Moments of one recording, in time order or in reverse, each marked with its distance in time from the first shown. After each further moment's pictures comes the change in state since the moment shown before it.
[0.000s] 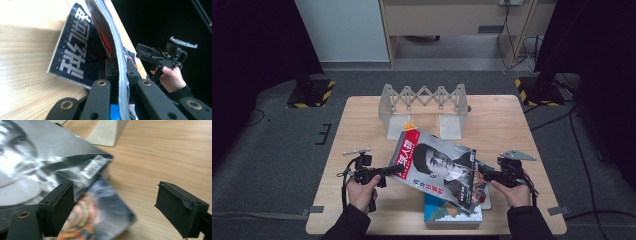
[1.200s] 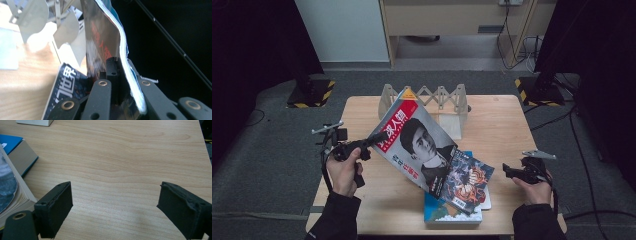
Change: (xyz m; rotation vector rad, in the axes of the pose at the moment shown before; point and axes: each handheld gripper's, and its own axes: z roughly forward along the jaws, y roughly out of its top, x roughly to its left) left arm -0.036 0.068 -0.052 -0.251 -0.062 0.037; right arm -0.075 -0.018 -0.002 0.090 -0.193 0.036
